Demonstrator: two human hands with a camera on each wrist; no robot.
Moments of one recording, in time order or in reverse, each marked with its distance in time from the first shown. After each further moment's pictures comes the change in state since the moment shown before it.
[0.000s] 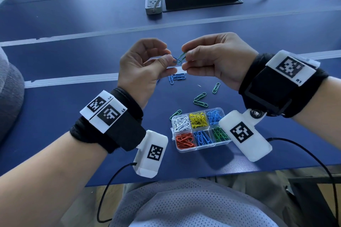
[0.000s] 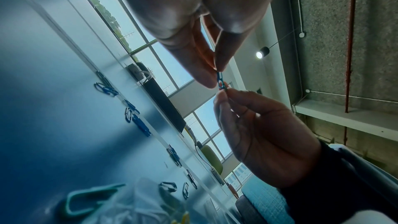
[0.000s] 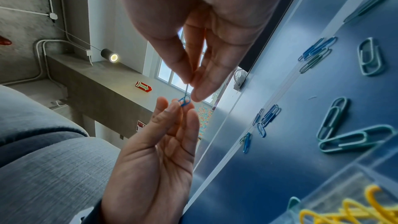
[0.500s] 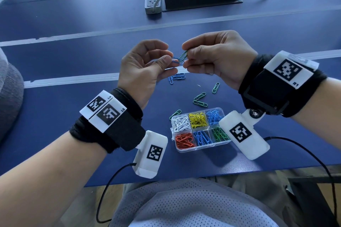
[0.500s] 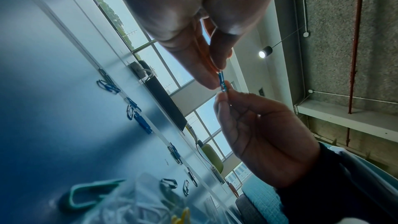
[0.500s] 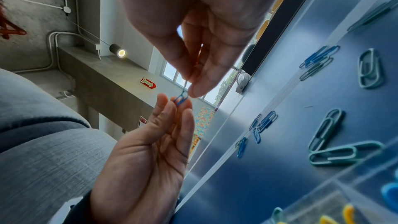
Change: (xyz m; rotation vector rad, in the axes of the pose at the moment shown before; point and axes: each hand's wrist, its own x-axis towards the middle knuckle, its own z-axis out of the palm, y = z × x) left_hand 0.000 0.000 0.001 -0.052 -0.025 -0.058; right_hand 0.001 0.001 0.000 -0.043 0.028 -0.050
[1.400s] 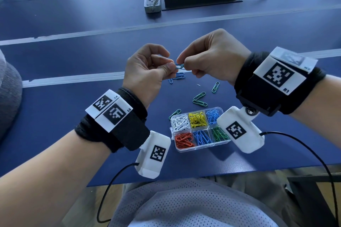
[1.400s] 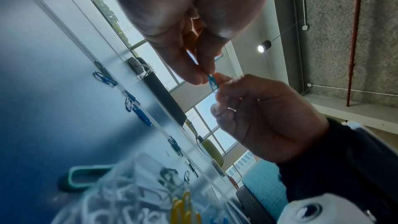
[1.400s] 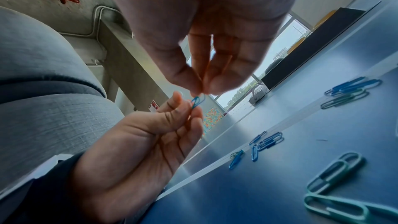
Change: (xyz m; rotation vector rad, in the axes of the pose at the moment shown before) left_hand 0.004 -0.011 0.001 0.170 0.058 -0.010; right_hand 0.001 -0.004 0.008 -0.525 0.002 -0.039
